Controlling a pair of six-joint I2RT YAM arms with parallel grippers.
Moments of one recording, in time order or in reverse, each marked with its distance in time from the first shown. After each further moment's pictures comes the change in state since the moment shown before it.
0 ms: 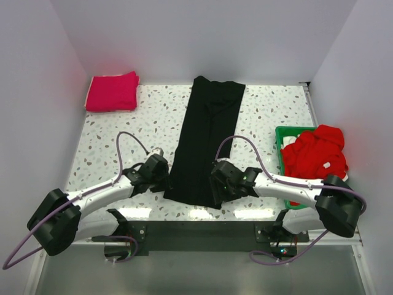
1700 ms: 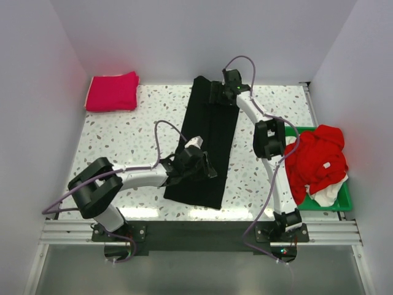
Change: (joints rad) left arm -0.228 0.460 0.292 0.431 0.082 -0.177; right arm -0.691 1.291 1.690 -0.021 -0.063 -0.398
